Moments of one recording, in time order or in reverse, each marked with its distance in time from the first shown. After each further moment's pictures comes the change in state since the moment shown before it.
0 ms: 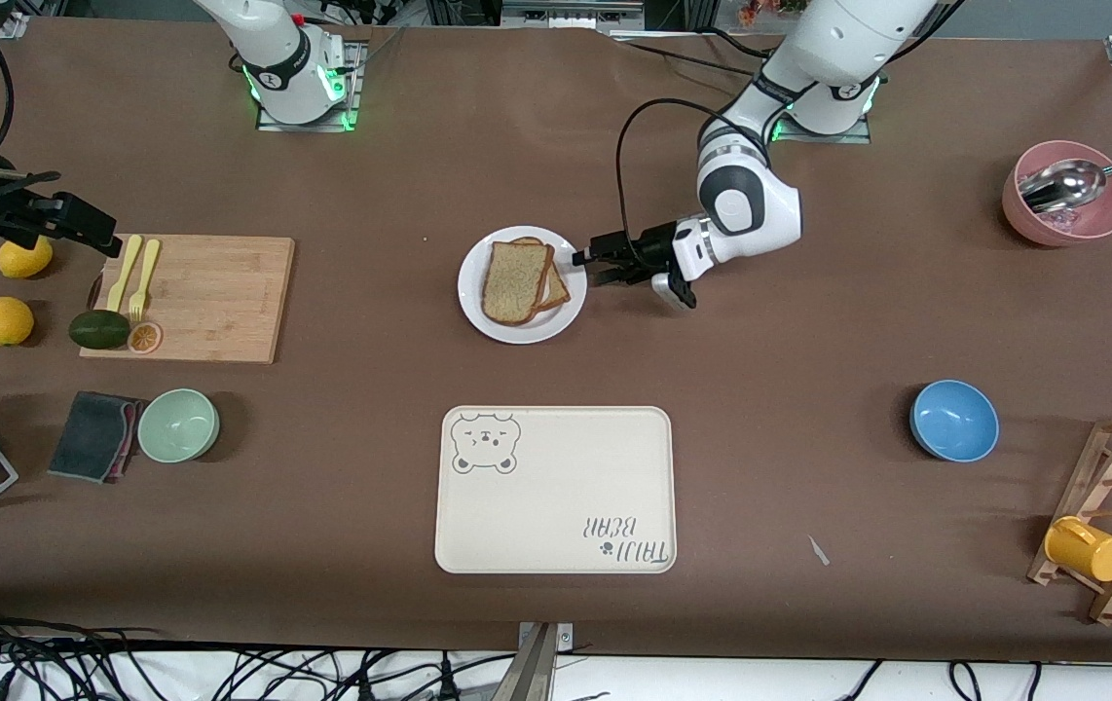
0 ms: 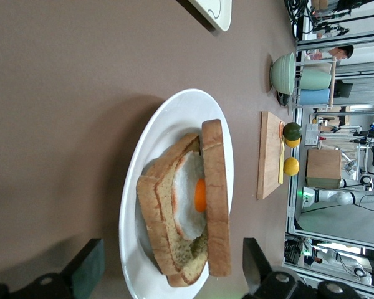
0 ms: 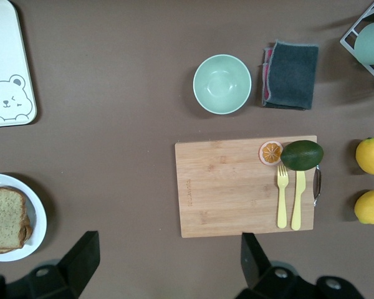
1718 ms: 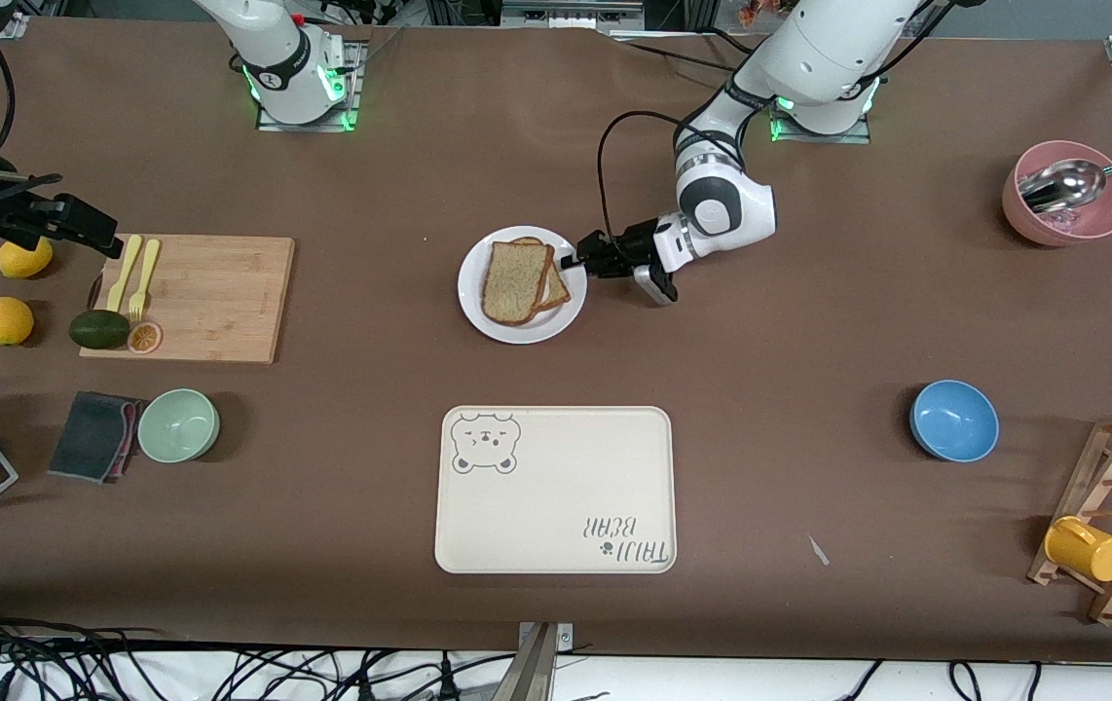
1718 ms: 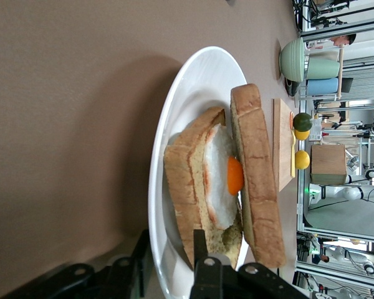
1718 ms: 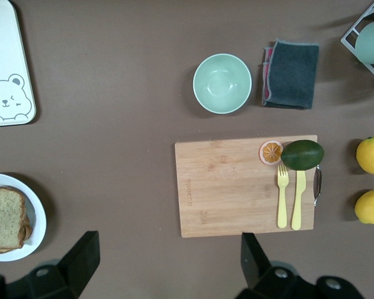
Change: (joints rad) left arm -0.044 0.090 0.001 0.029 -0.101 0.000 0.145; right arm 0.000 0.003 0.000 0.000 0.000 0.000 0.000
